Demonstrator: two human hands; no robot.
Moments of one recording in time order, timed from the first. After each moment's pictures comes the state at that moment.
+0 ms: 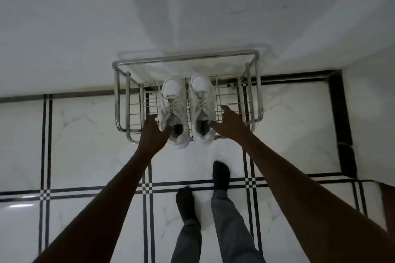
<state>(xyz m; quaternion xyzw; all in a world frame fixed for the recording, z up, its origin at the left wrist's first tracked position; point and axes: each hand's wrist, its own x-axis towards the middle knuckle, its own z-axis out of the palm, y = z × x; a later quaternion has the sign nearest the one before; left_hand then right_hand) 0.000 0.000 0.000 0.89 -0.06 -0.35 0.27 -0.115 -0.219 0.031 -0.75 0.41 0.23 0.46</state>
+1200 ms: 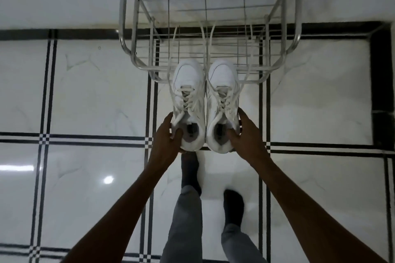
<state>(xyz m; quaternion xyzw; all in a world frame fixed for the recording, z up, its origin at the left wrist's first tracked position) -0.215 0.139 -0.061 0.84 -0.02 -0.33 0.43 -0.322 -0.063 -0.071 -0.78 0.35 0.06 0.51</state>
